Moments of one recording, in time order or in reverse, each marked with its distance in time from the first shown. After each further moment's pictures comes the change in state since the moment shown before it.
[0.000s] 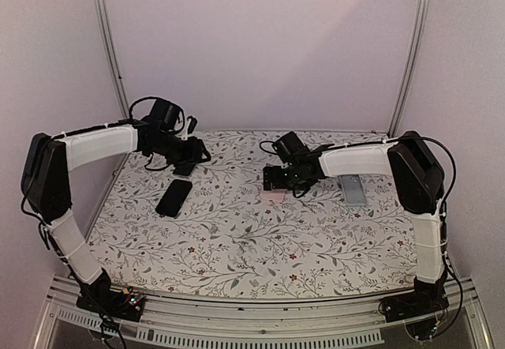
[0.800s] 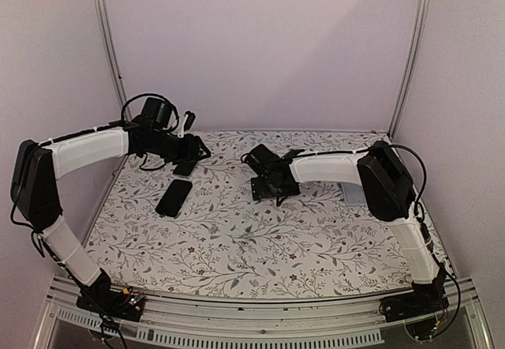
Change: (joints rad) left arm -0.001 -0.109 -0.077 0.056 0.076 0.019; right arm 0.101 0.257 0.336 -0.274 0.270 0.038
